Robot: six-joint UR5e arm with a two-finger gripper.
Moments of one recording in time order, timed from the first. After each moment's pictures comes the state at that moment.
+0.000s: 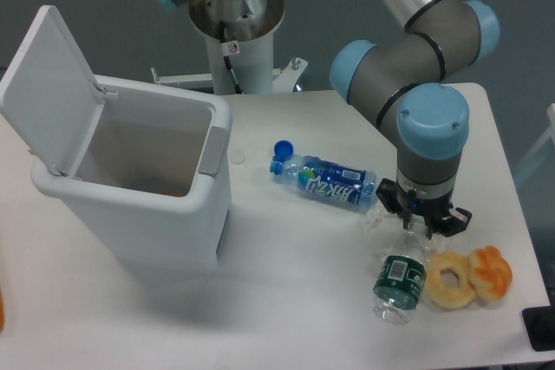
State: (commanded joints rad) arm 2.60 -2.08 -1.31 -1.17 1.70 1.14
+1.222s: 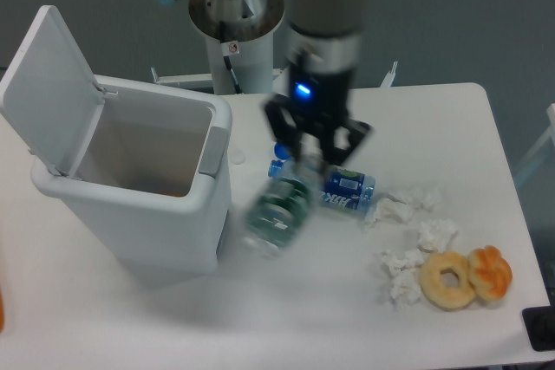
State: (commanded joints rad) arm 2.35 -1.65 -1.39 -1.31 1.33 0.81
